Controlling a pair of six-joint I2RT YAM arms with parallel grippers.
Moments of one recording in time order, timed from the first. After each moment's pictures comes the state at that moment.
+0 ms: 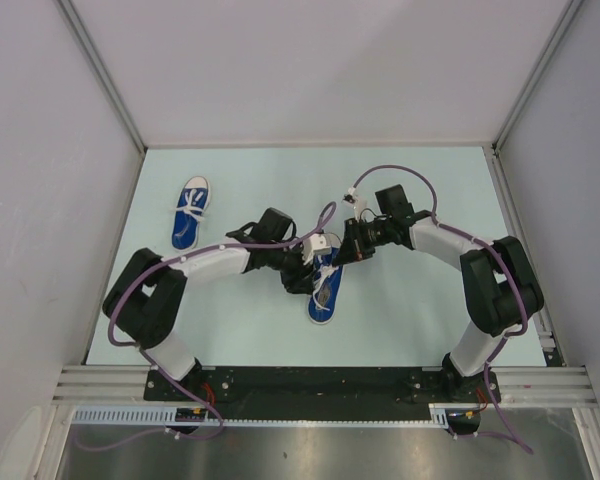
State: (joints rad) left arm -0.63 1.63 0.94 -0.27 0.69 0.46; right arm 0.40 1.71 1.06 -0.26 -0.91 0.16
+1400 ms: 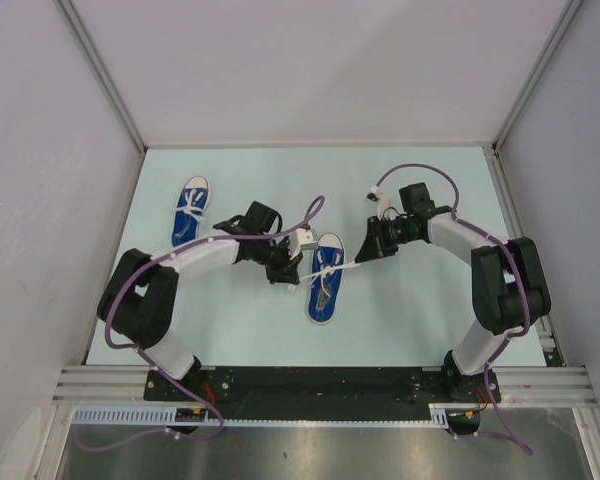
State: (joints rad) left arm -0.53 1.62 0.99 -0.46 0.70 0.58; right arm 0.25 1.70 1.06 -0.42 -0.84 0.01
